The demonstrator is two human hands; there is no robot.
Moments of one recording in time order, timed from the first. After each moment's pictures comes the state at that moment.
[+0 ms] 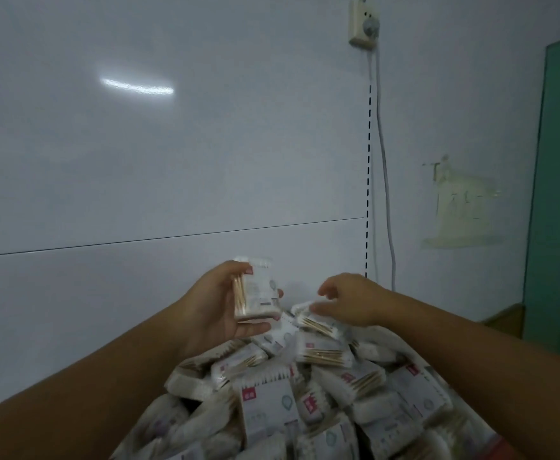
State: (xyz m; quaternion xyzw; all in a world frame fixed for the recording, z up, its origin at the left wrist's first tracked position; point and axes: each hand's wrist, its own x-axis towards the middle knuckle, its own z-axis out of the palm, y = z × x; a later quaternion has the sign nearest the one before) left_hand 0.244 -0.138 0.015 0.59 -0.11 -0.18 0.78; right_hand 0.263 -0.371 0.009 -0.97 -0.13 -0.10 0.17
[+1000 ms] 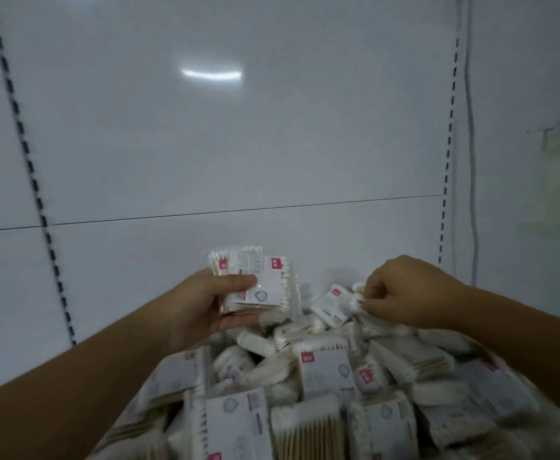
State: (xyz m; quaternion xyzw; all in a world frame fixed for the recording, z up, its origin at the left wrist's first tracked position) left_hand 0.189 -0.068 -0.003 0.65 -0.04 -0.04 0.75; right_hand 0.224 -0.354 0.010 -0.96 -0.25 -0.14 0.08
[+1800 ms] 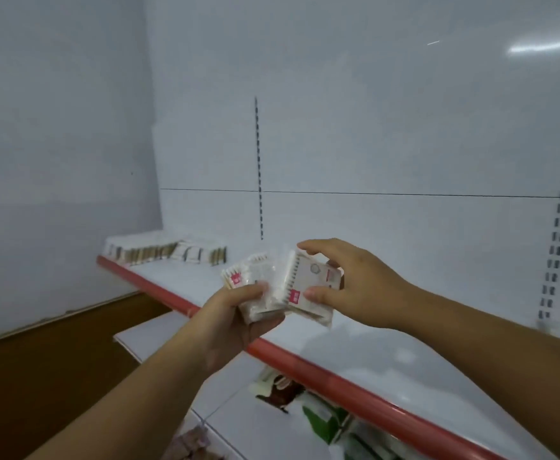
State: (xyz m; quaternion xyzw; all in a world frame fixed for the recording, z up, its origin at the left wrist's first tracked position) left_hand -0.309 0.272 -0.050 0.49 0.17 0.34 0.78; right_hand -0.125 0.165 -0.006 -0.62 -0.71 -0.06 0.33
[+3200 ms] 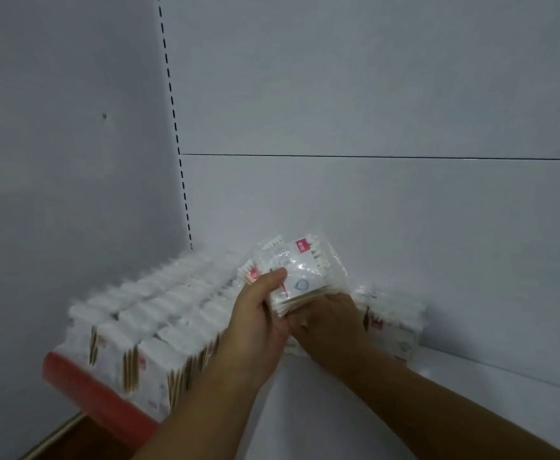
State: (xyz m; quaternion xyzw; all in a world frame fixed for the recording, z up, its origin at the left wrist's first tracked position) left_hand -0.359 1.037 -0.090 0.36 0.07 0.36 0.86; right_hand -0.238 0.993 -0.137 -0.74 -0.56 -0.30 0.23
